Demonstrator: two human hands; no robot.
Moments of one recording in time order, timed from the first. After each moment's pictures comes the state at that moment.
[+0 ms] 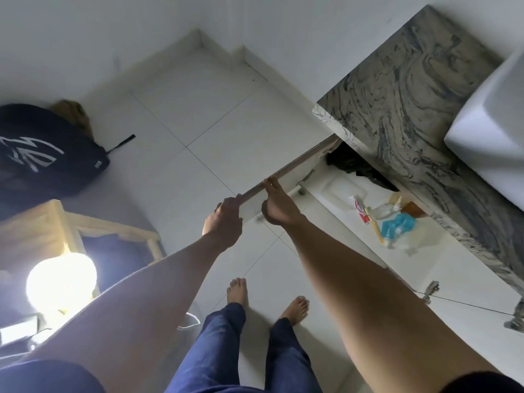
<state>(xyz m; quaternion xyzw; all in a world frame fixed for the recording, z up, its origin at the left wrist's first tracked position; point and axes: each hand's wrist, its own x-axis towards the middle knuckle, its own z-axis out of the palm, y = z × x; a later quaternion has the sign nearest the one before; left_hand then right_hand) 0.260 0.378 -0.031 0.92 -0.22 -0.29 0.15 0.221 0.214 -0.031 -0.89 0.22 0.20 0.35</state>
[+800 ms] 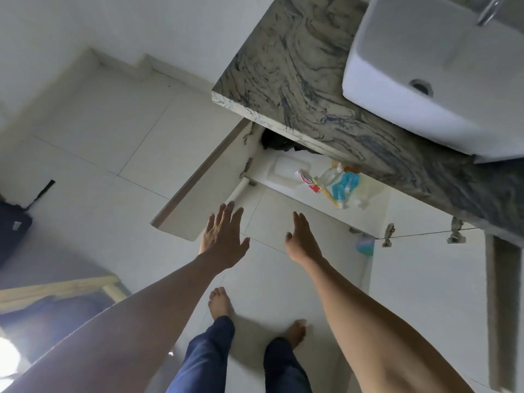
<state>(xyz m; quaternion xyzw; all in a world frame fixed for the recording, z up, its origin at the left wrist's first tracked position) 0.172 0.285 -0.045 0.85 -0.46 -0.26 0.06 0.011 0.143 -0.068 -0.79 0.49 0.14 0.34</state>
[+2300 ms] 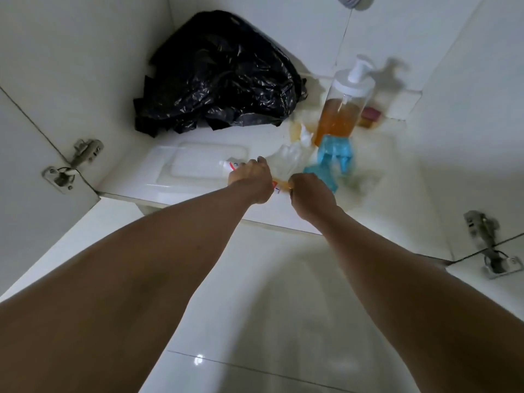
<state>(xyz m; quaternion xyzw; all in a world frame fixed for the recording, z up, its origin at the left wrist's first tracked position) 0.065 -0.175 -0.534 0.83 -0.55 -0.12 0.01 -0.070 -0.211 -0.549 -0.86 0.49 -0.05 0.07</state>
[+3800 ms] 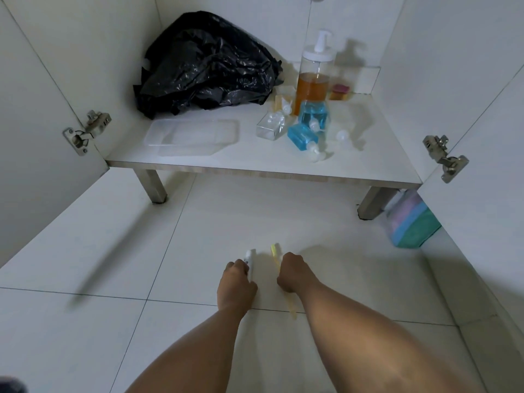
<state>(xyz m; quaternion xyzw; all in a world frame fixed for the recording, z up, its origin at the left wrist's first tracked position) -0.025 0.084 -0.747 0.84 -0.39 -0.28 0.24 -0.147 0.002 -0.711 -0.73 0.60 0.08 0.31</state>
